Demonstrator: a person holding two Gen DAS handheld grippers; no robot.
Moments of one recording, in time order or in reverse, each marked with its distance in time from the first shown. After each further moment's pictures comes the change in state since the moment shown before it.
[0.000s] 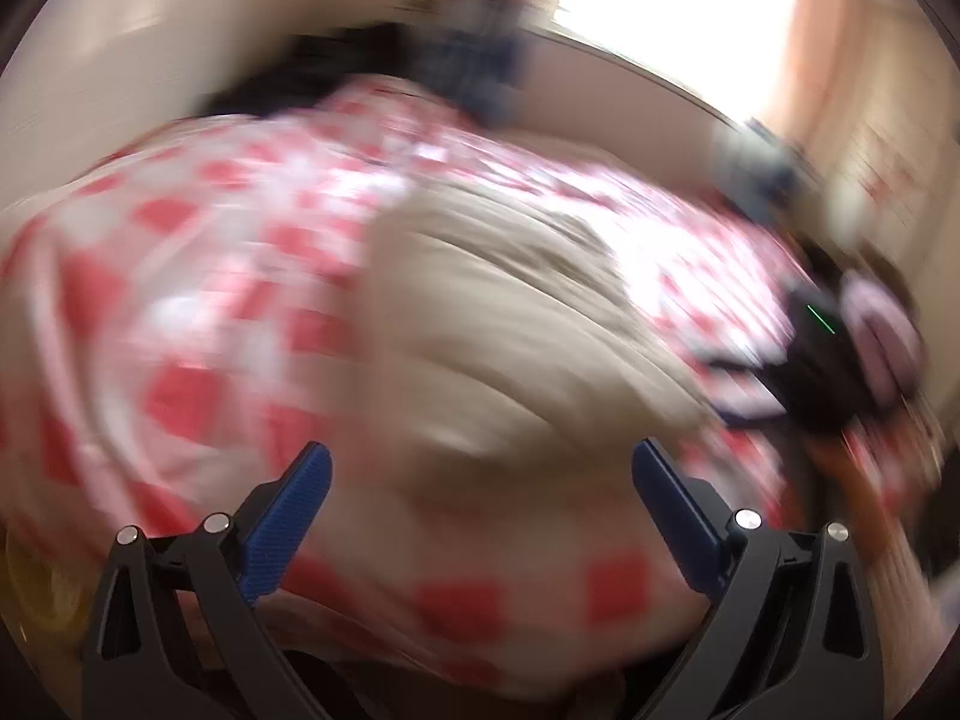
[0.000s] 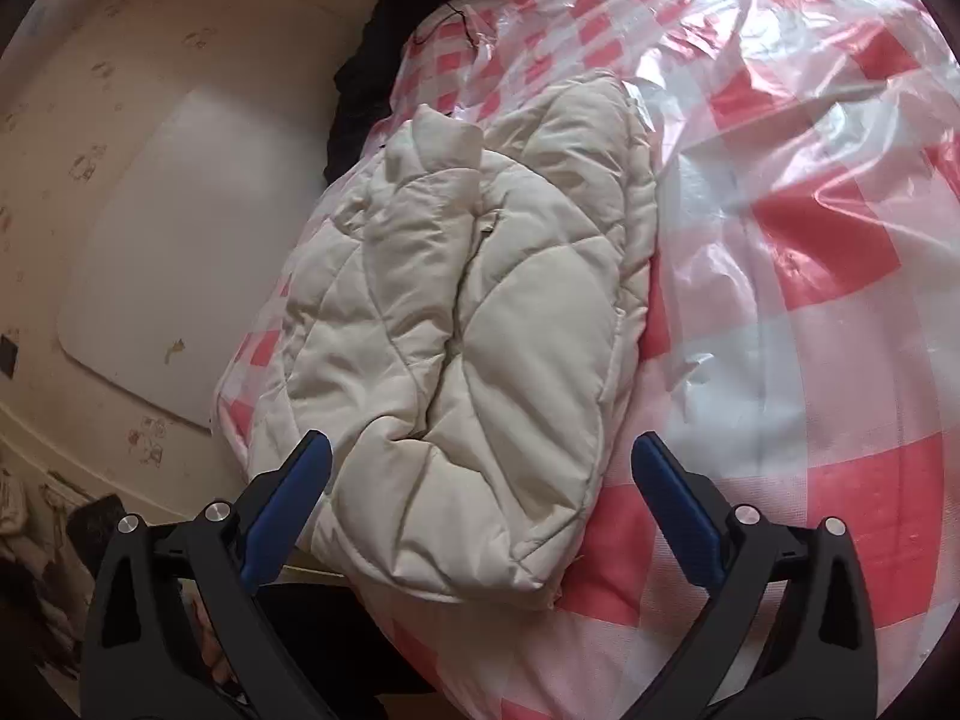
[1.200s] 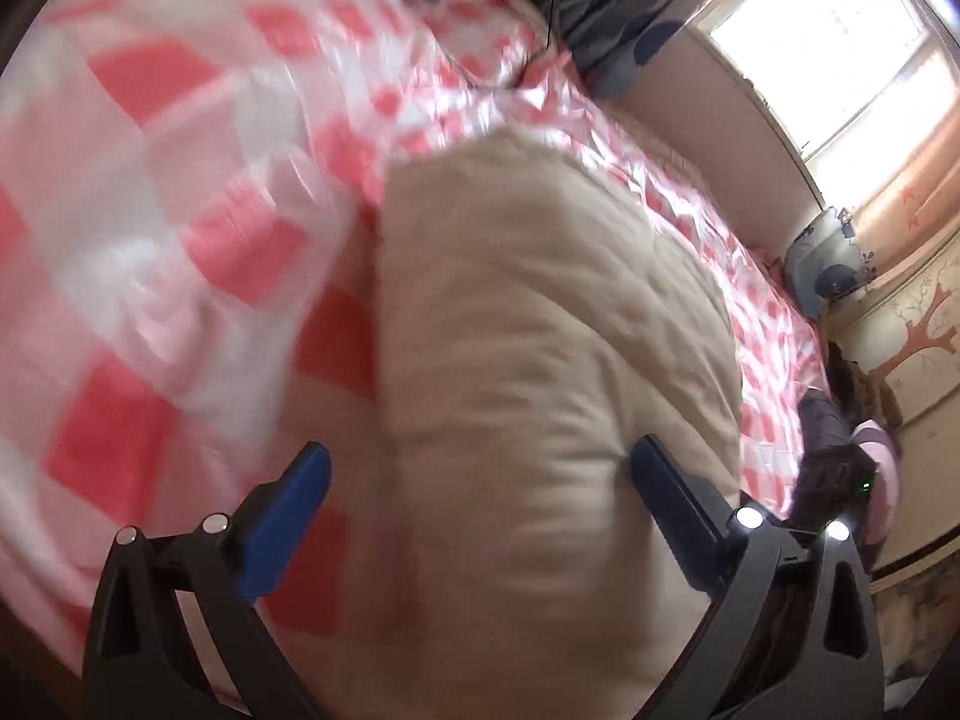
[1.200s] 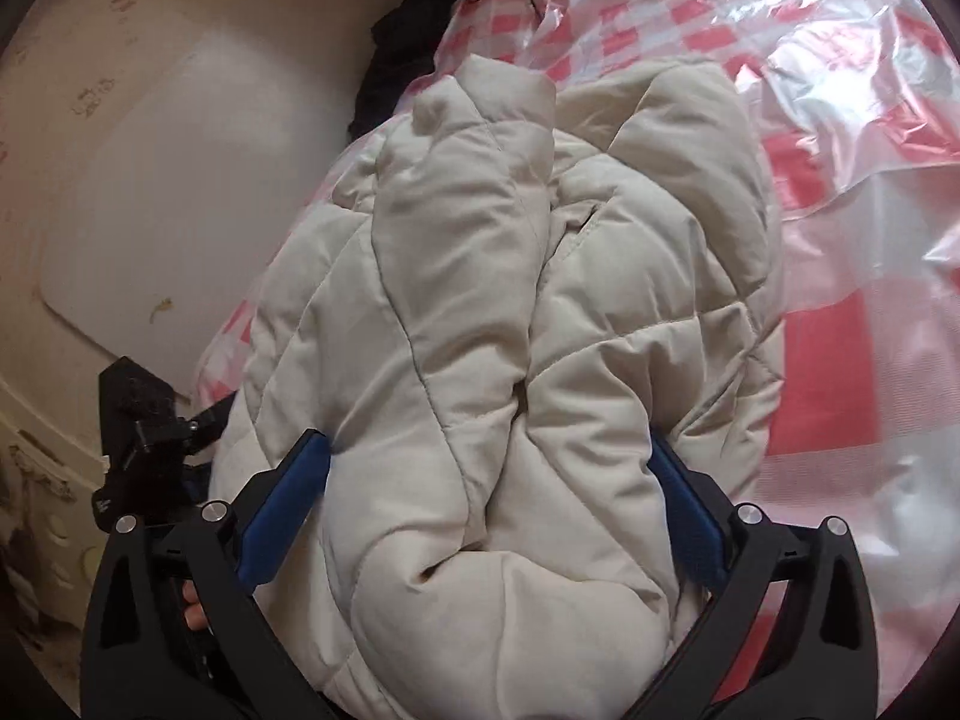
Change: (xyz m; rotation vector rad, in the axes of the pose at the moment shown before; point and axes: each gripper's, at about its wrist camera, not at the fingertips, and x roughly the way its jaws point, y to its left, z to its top) left arm 0.119 0.061 0.058 -0.324 0.211 -0.112; right arm 0.085 0.046 0.015 -0.083 0.068 0.038
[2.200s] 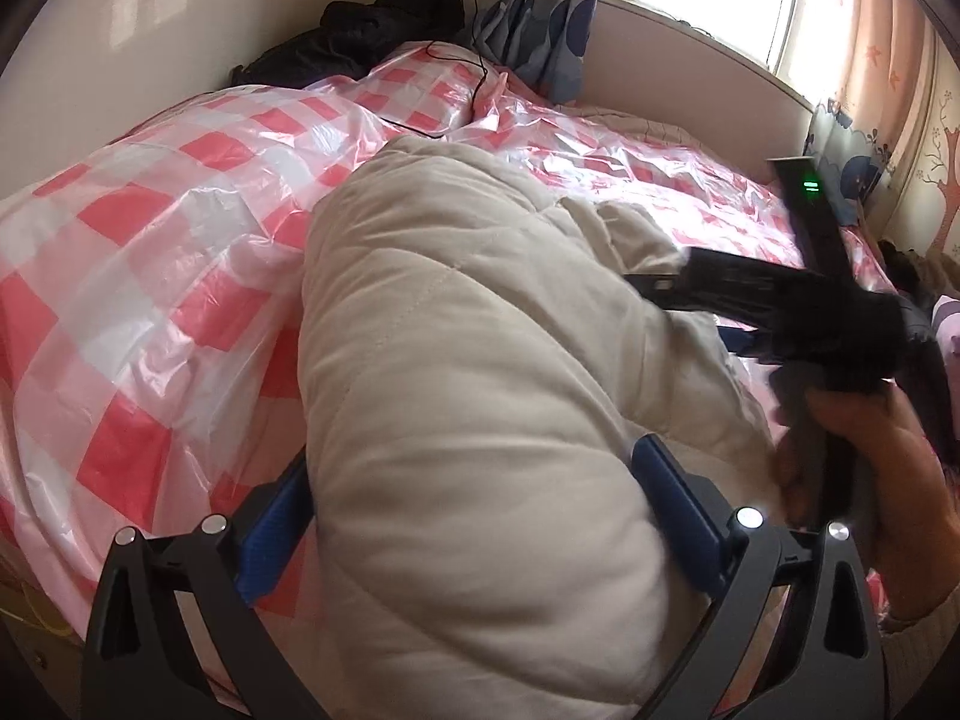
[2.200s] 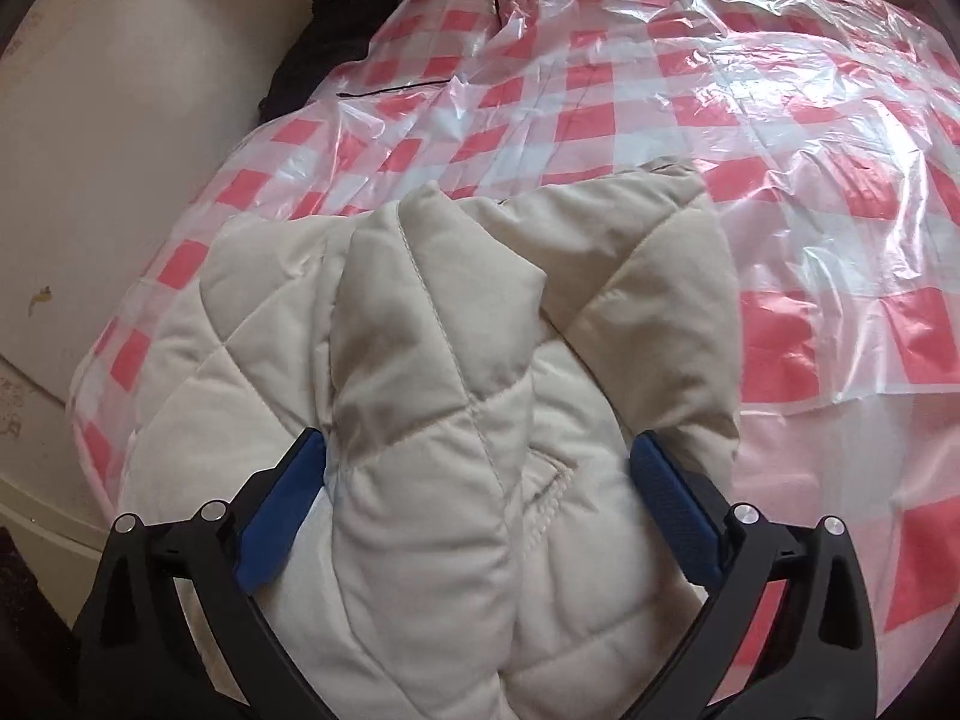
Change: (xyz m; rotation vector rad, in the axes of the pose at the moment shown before) left arm -0.003 -0.064 -0.050 0.324 -0.154 0.240; right arm 0.021 0.023 0.078 -0.107 0.019 -0.345
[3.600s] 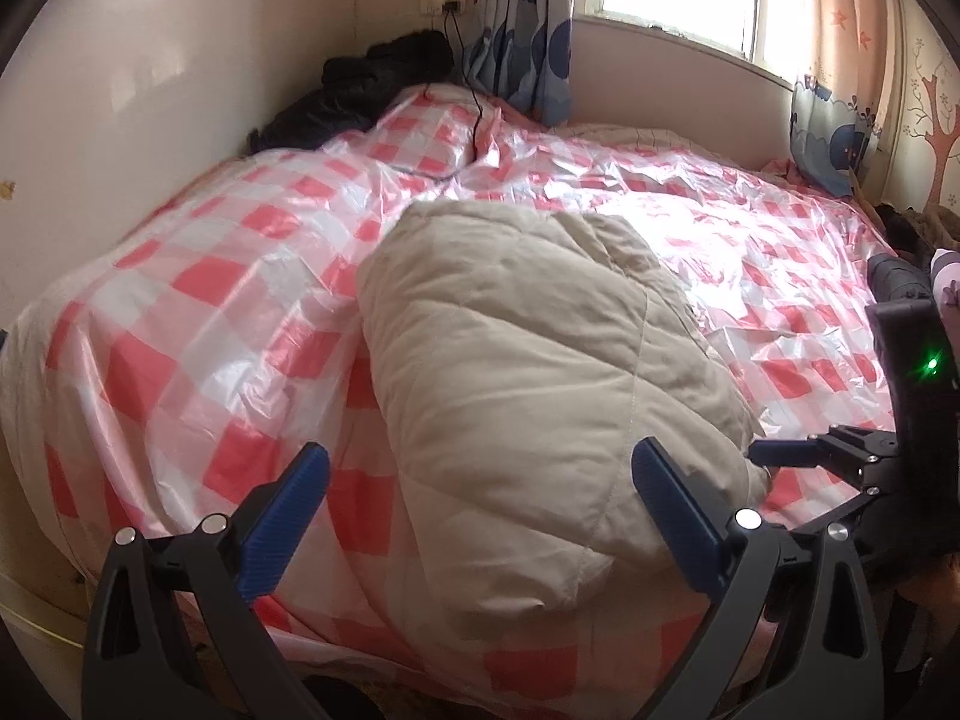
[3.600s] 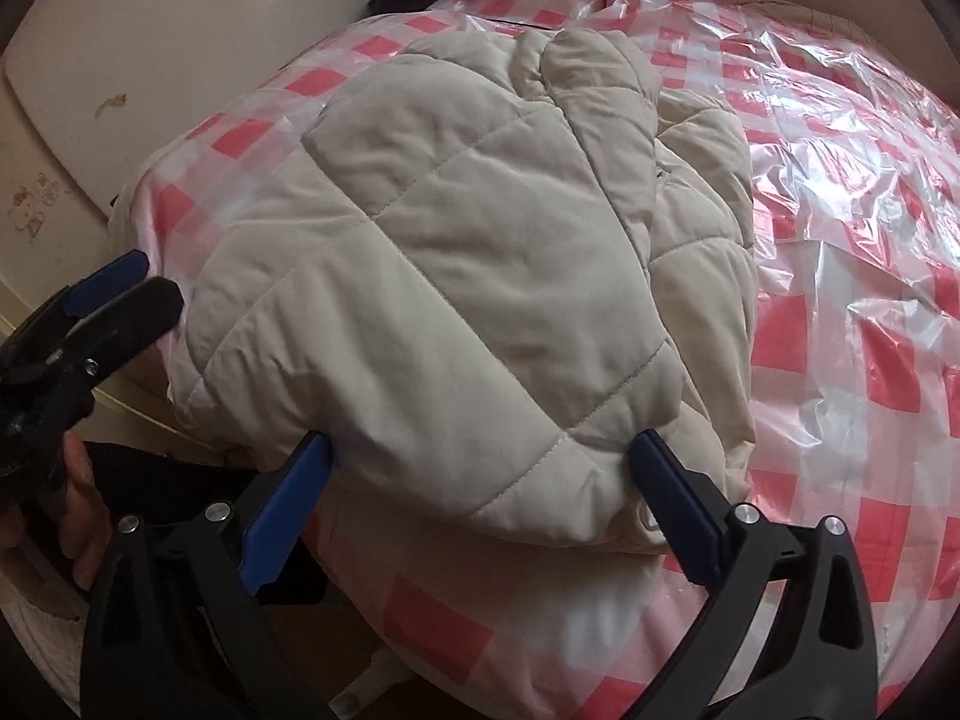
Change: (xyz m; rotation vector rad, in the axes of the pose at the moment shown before) left arm -0.079 -0.009 -0.009 0.104 -0.036 0.076; right arm -0.075 0.074 -0.127 -0.256 0.110 -0.048
